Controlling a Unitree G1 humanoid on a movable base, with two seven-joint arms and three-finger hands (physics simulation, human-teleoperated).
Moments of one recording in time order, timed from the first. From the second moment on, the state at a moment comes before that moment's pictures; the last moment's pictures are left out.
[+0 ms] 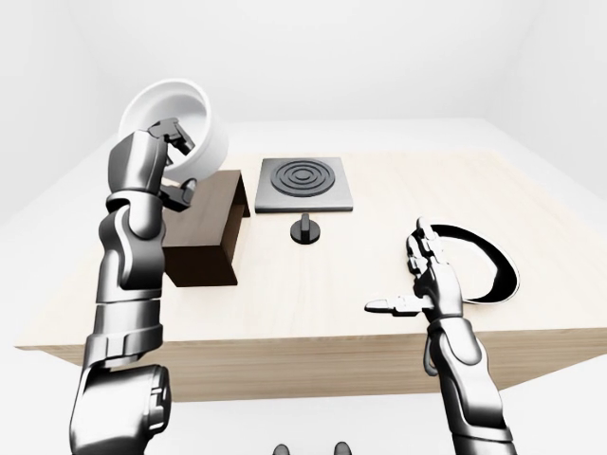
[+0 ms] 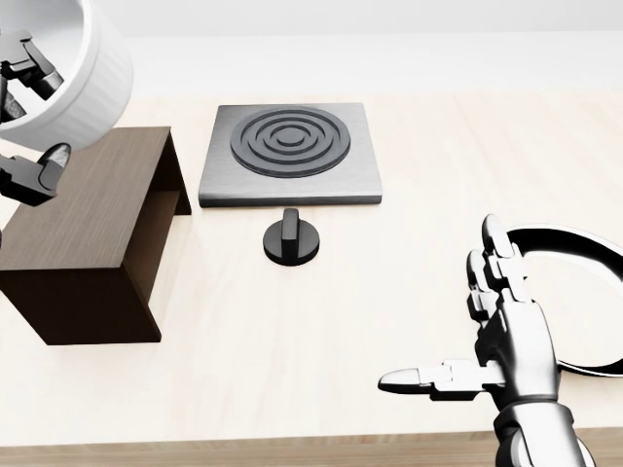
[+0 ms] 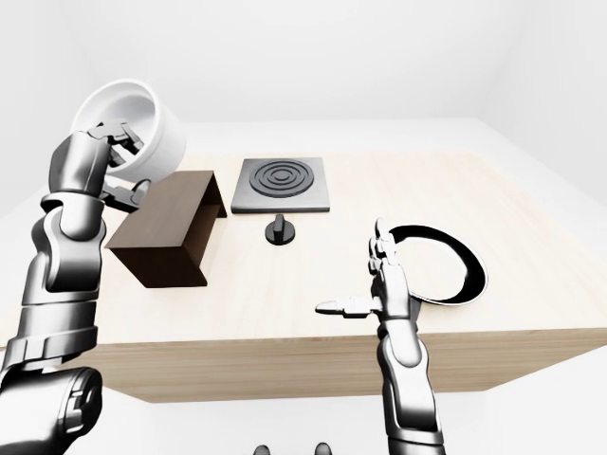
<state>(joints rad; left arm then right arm) -0.72 0.42 0.18 0.24 0.74 0.09 -0.05 0.02 -0.04 -0.11 -0.20 0.05 0.09 0.08</state>
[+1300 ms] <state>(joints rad) -0.81 0.45 0.15 0.69 0.59 0.09 0.17 0.02 -0.04 -0.10 -0.17 0.03 0.09 0.08</state>
